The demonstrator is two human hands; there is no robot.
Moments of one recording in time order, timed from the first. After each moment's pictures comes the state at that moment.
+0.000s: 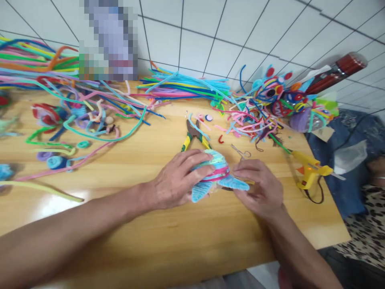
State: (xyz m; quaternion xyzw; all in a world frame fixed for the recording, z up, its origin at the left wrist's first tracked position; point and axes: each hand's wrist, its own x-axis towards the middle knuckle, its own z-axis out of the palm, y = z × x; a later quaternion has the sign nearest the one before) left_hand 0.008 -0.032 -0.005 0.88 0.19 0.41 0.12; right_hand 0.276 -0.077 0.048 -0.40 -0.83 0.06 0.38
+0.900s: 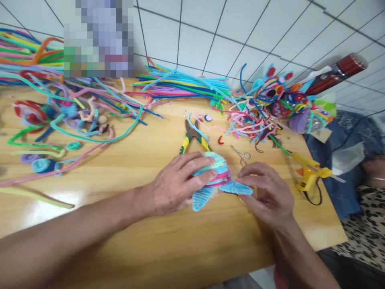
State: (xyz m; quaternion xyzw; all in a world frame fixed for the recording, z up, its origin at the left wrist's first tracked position) left_hand 0.007 -0.032 -0.005 0.89 0.18 0.41 0.08; right_hand 0.276 -0.081 0.060 -0.40 -0.83 0.13 0.38
